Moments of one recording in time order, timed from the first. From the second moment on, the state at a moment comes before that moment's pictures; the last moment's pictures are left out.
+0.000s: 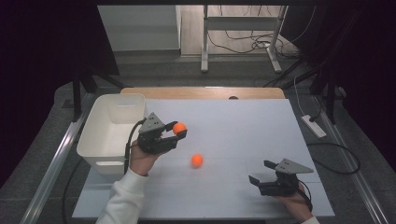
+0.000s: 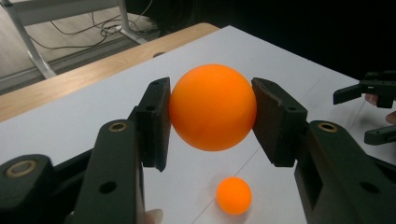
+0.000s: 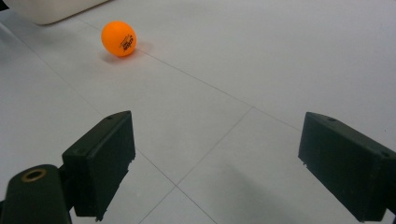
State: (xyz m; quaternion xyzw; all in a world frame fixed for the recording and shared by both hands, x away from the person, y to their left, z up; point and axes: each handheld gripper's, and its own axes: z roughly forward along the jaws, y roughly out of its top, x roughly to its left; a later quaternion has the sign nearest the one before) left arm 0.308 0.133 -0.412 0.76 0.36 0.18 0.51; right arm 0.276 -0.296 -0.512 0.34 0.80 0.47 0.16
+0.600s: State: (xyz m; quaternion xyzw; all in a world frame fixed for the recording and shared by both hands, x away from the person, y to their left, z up) left arm 0.306 0.137 -0.398 0.75 0.36 0.19 0.52; right arm 0.277 -0.295 -0.511 0.34 0.80 0.47 0.17
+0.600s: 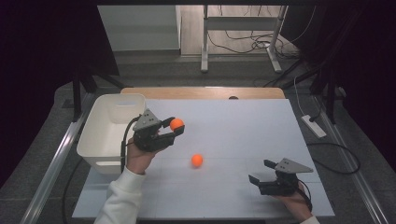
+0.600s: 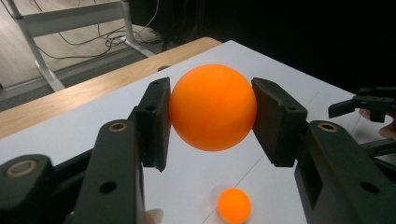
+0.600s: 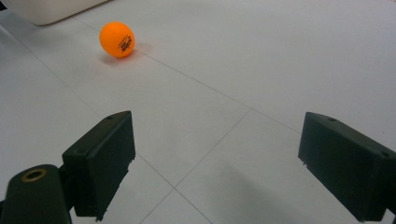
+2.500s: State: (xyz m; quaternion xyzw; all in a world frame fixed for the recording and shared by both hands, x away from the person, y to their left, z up) left arm 0.310 0.187 -0.383 0.72 0.42 0.23 0.50; right arm 0.278 -0.295 -0.511 0.34 0.80 0.47 0.17
